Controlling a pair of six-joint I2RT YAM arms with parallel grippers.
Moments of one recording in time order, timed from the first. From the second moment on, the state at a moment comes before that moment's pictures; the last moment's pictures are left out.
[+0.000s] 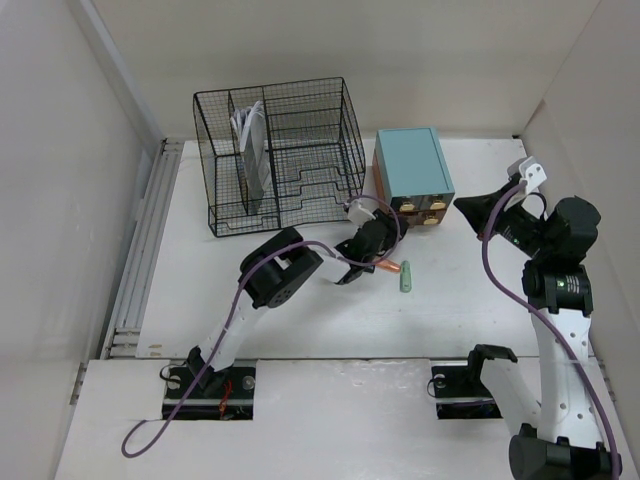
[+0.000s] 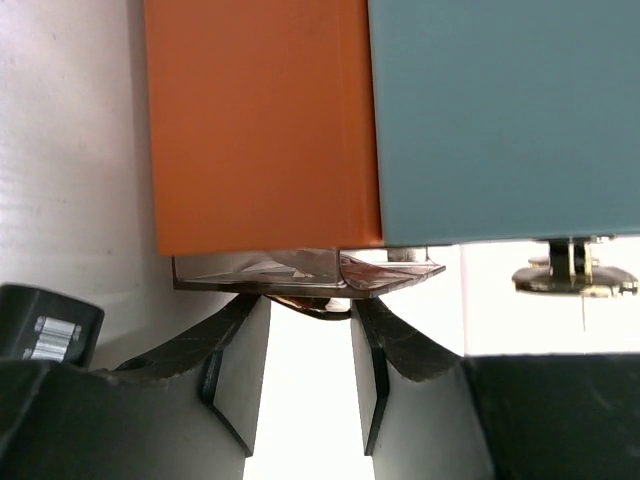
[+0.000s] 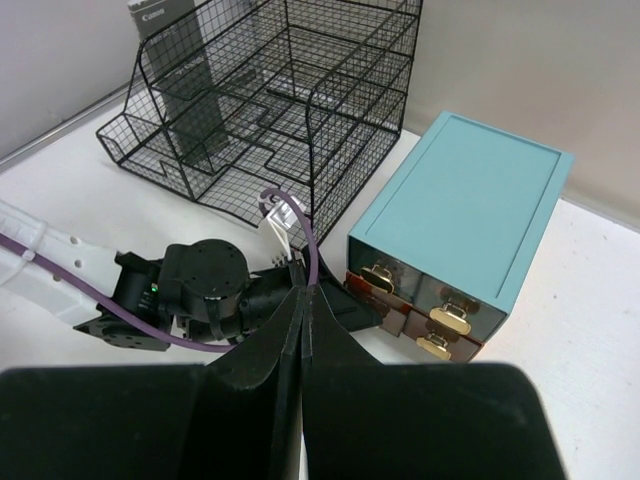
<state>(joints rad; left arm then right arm) -0.92 2.32 1.31 0.74 -0.34 -1.23 -0.14 0.75 0.95 -0.25 -0.81 -0.03</state>
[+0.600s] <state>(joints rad) -0.95 2.29 1.25 0.74 -0.28 -1.29 -0.14 0.74 0.95 -0.25 -0.81 -0.03</state>
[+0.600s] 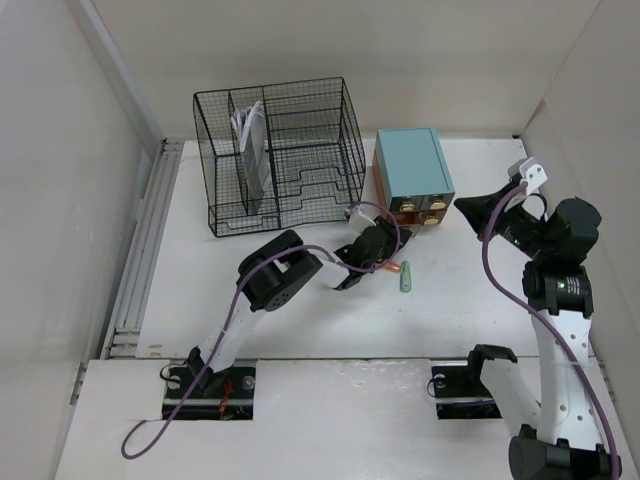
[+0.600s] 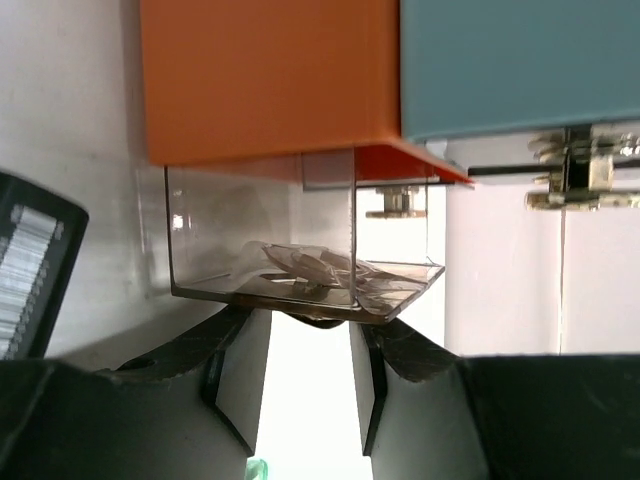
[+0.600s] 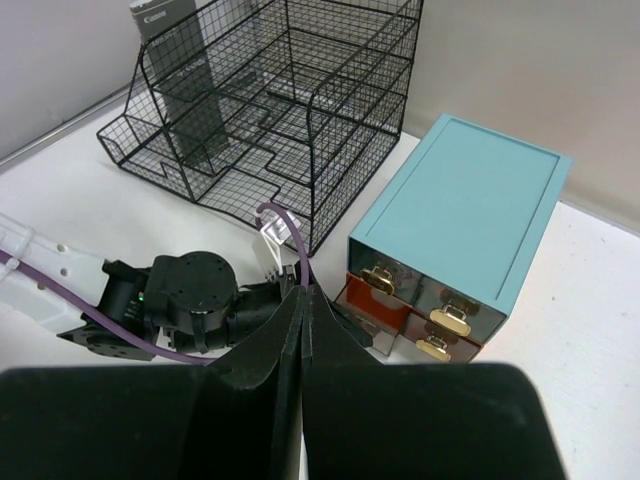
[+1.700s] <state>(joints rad) -1.11 2.18 1.17 0.73 -0.17 -1.30 -0.14 0.74 0.95 -0.25 -0.81 -0.03</state>
